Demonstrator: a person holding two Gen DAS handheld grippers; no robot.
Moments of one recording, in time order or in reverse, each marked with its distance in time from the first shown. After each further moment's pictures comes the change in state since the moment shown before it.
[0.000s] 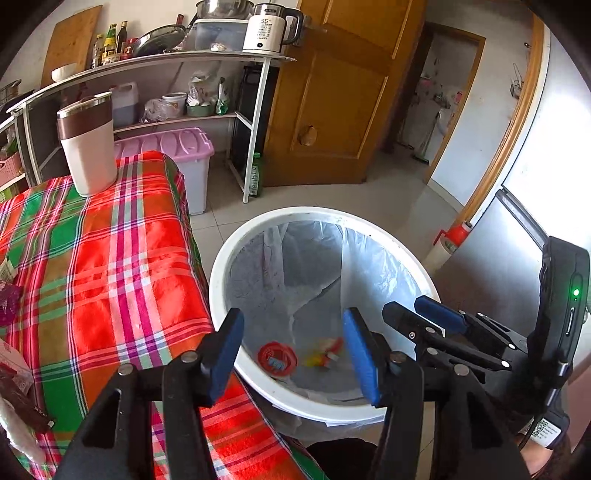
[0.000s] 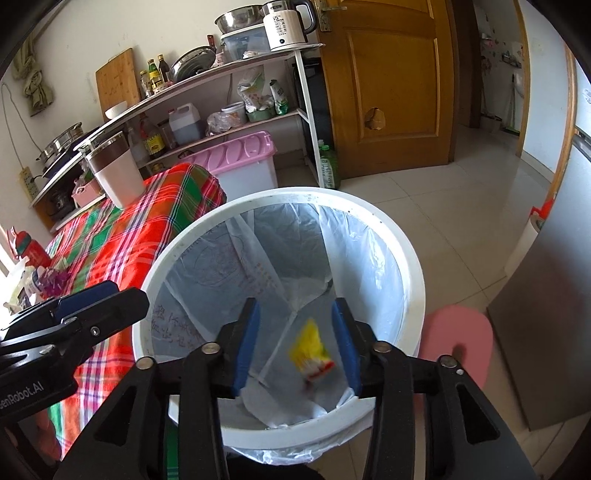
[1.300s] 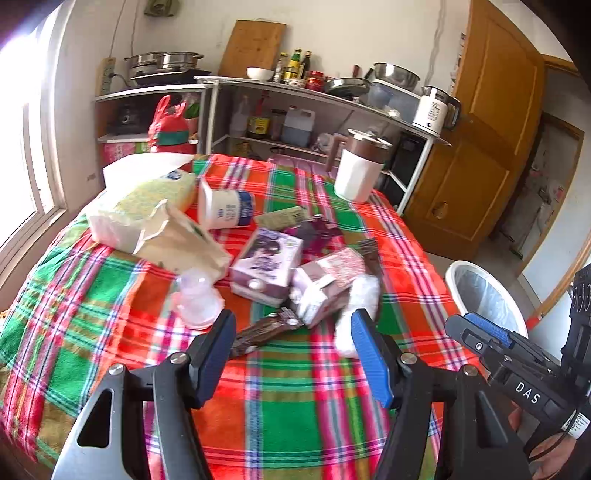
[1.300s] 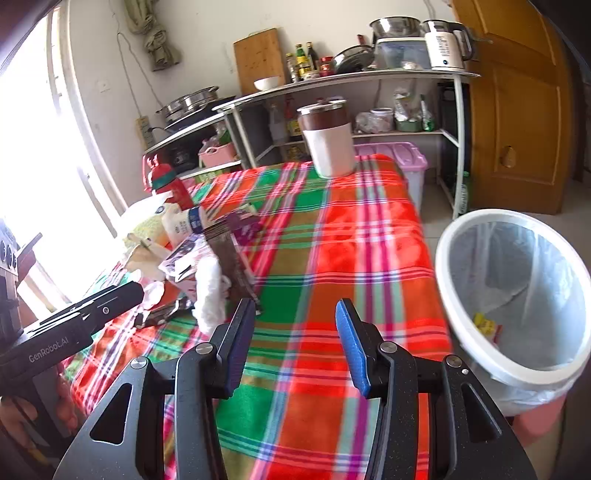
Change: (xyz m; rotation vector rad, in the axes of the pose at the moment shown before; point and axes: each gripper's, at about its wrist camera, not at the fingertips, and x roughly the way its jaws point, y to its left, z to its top) left arm -0.174 0.191 -0.111 -0.351 -0.207 0.375; right arm -0.041 0.223 -0.055 -0.268 -0.006 0.390
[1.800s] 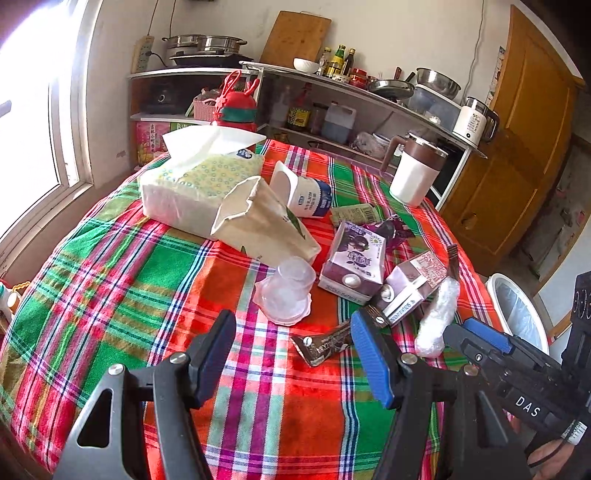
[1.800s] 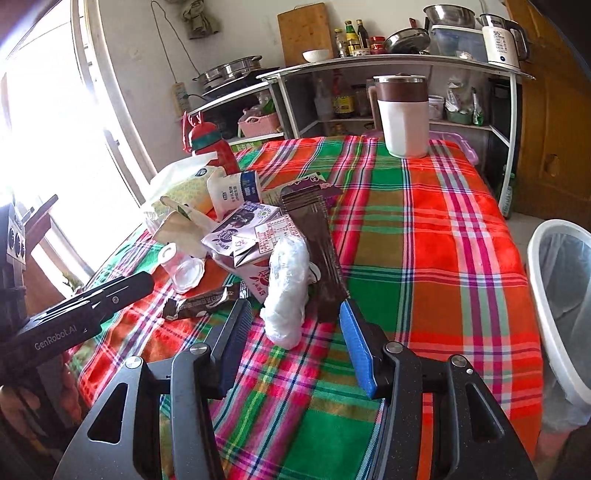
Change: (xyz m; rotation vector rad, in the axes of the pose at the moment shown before) left arm 0.008 0.065 -0.010 -0.087 0.024 0.073; right arm 0.054 0.051 -0.002 -0.092 0.085 0.085
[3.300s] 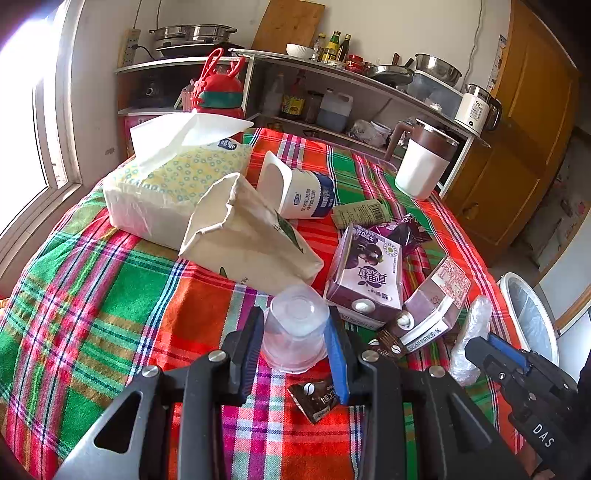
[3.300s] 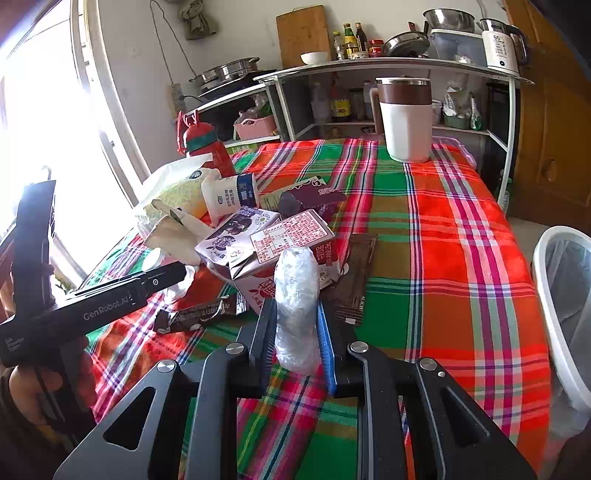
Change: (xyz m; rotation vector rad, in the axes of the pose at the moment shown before) left arm 0.034 -0.005 0.017 0.030 0.042 -0.016; right arm 0.004 0.001 0.004 0.006 -0.027 -0.020
